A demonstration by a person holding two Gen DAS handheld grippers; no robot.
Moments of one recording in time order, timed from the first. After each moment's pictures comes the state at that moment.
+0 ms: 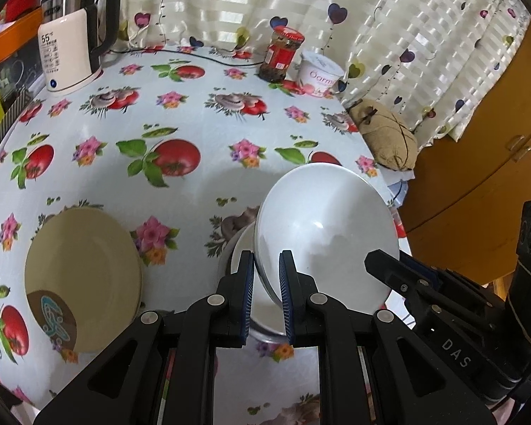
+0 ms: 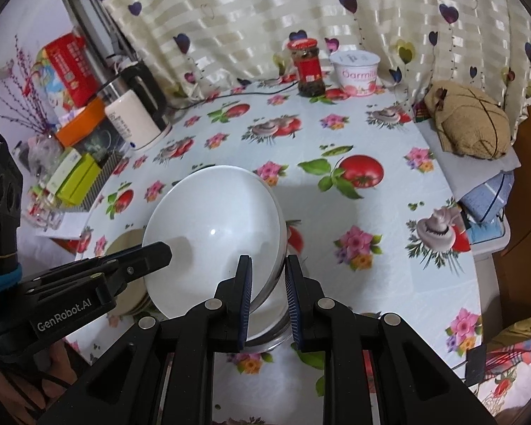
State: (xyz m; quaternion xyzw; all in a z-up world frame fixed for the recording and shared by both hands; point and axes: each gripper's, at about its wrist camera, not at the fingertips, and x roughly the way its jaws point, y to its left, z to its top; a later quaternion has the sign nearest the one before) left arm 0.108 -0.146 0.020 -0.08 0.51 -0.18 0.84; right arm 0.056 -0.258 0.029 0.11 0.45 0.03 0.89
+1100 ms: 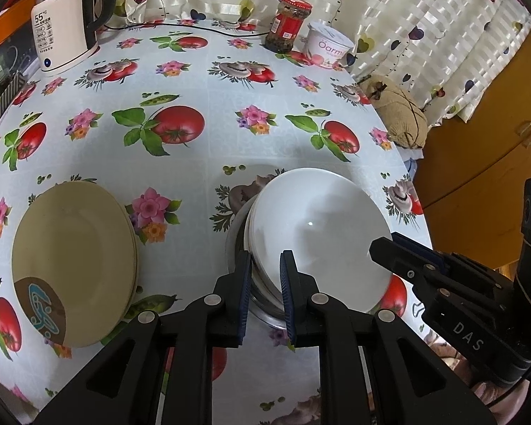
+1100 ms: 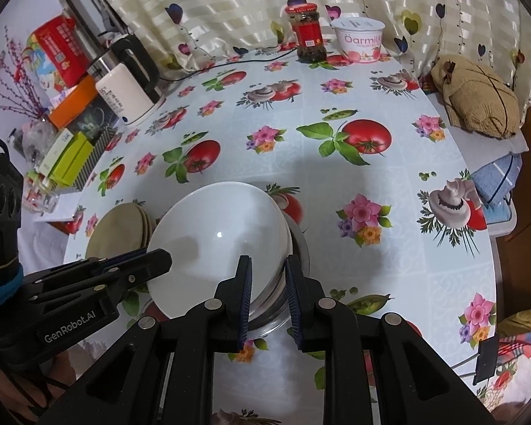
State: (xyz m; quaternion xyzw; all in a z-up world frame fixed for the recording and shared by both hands) left arm 0.108 -0.148 -0.011 -0.06 0.54 -0.17 0.82; right arm 0.066 -0.259 -0.001 0.11 0.49 0.04 0.86
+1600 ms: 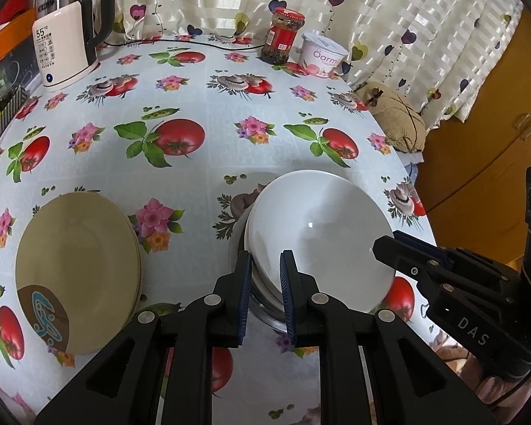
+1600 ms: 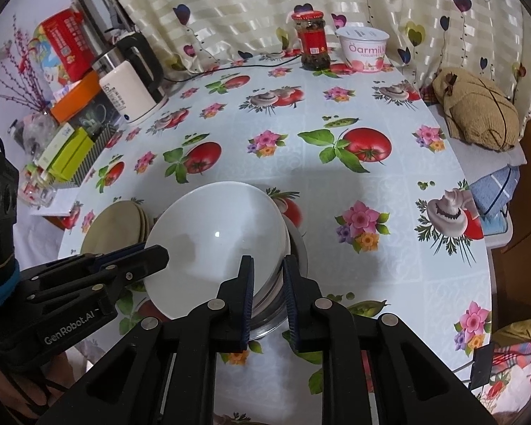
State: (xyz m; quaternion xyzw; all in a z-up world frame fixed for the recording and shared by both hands) left arm 0.099 -0.148 -0.011 -0.04 0.51 -0.18 0.84; right arm 0.064 -0.255 0.000 0.10 0.48 0.04 0.87
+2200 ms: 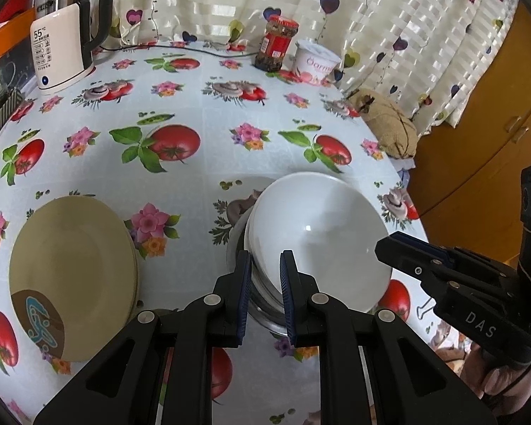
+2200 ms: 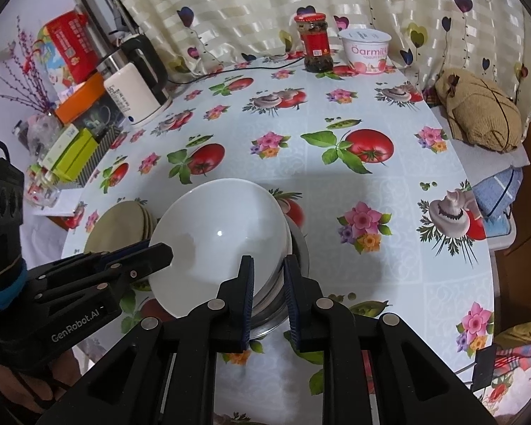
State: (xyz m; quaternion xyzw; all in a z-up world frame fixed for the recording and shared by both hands) left arm 0.096 -0.142 -0.011 -0.06 0.49 -0.19 0.85; right arm 0.060 -0.257 0.001 0.10 0.47 0.05 0.87
